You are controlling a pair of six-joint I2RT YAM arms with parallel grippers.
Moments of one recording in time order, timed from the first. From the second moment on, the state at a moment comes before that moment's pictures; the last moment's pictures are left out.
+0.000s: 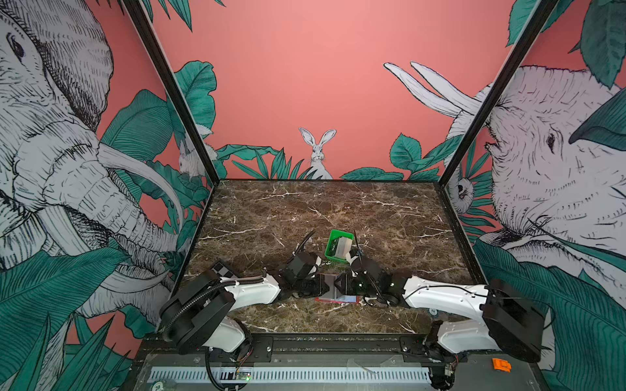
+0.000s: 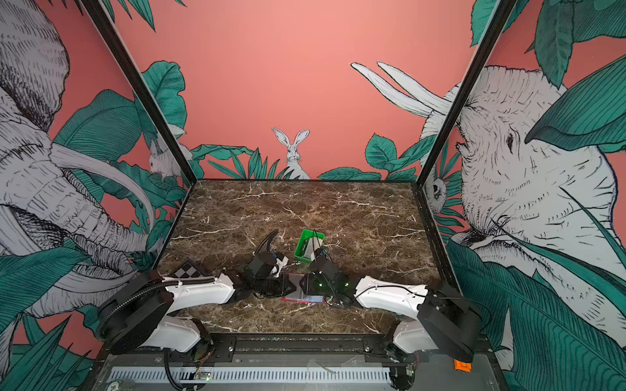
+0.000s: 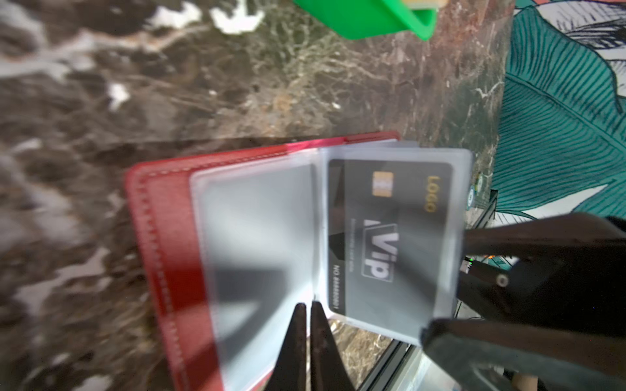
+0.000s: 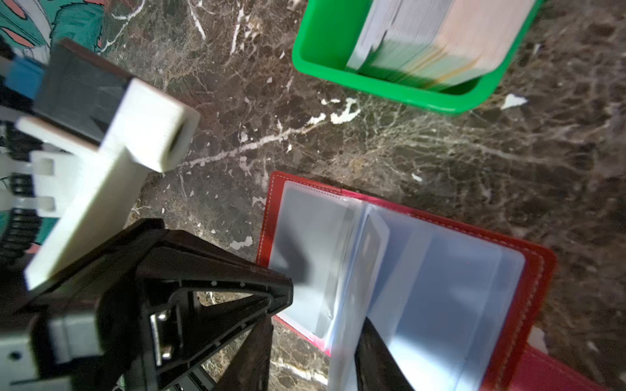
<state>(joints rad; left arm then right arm) -0.84 1.42 0.49 0.08 0.39 -0.89 0.99 1.35 0.62 -0.07 -0.05 0.88</state>
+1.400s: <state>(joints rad) -0.65 1.14 0.42 -0.08 0.40 -0.79 1.02 1.40 0.76 -0.15 0.00 0.79</state>
